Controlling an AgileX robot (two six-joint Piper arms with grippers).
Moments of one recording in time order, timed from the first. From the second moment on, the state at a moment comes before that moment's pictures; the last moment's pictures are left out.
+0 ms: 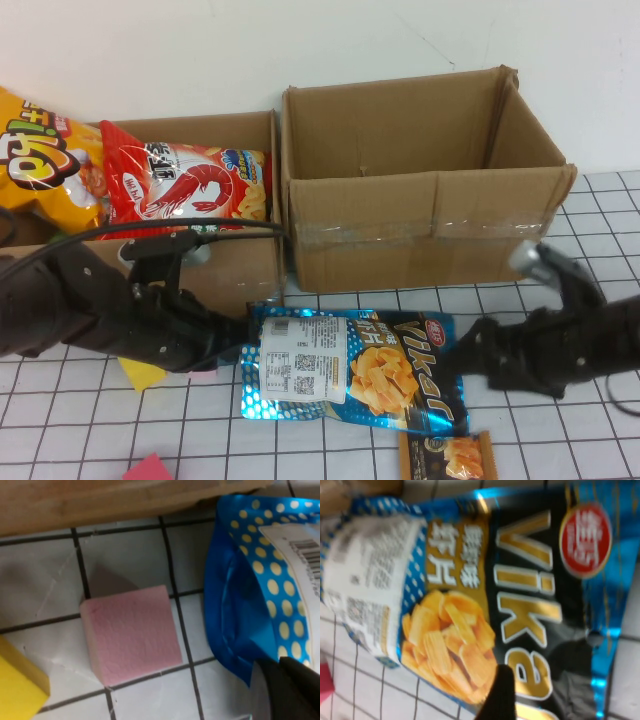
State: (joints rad) right arm 0.21 1.85 -0.86 1.37 0.60 -1.00; left arm -0.26 1.70 -0.93 -0.73 0.45 0.42
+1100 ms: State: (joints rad) right arm 0.21 2.02 -0.86 1.72 1.00 -1.62; left arm -0.26 1.68 -0.94 -0.77 0.43 0.51
